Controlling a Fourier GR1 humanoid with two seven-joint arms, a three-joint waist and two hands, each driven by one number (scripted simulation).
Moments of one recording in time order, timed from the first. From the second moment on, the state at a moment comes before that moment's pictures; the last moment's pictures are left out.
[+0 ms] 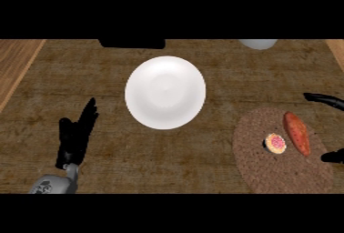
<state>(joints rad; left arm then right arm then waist) -0.10 0.27 -0.20 -1.39 0.13 0.27 0.15 -0.27 -0.82 0.12 -1.09 0.07 0.44 -0.79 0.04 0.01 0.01</state>
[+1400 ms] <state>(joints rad) -0.07 0.24 -0.17 -1.42 0.08 0.28 0.18 -0.64 -0.78 0.51 -0.57 0.62 0.27 -0.97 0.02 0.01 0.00</state>
